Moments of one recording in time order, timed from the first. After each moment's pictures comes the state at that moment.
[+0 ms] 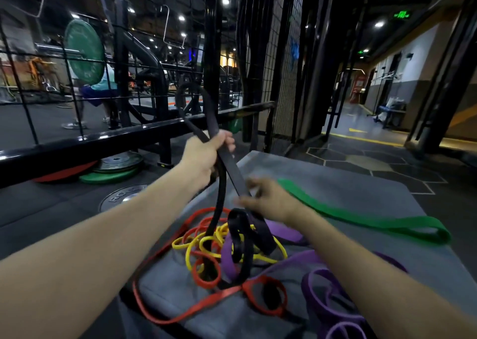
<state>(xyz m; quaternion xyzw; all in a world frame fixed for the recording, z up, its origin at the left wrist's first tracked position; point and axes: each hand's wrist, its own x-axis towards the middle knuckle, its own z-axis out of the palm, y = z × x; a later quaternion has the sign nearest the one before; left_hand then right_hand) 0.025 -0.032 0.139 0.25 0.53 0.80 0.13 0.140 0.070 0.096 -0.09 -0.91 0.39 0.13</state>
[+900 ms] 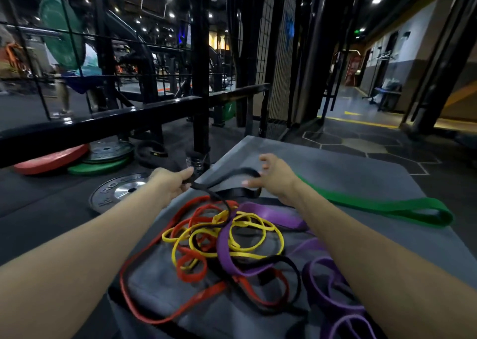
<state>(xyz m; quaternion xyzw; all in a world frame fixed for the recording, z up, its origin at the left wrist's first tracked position) -0.034 -0.051 0.058 0.04 0.72 0.67 0.20 0.104 0.113 0.077 -0.28 -0.85 0.41 0.16</state>
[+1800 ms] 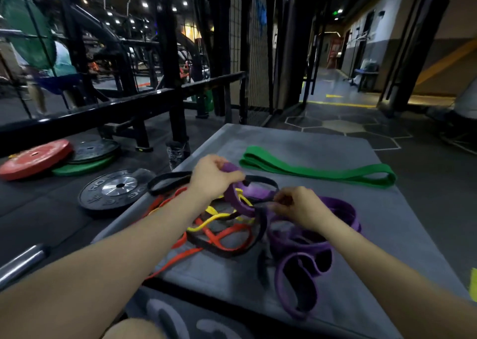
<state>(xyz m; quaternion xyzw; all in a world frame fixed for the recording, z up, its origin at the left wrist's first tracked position) 0.120 -0.011 0.069 0.32 0.76 0.55 0.10 0.266 0.118 0.031 -0.27 -0.92 0.22 0.17</state>
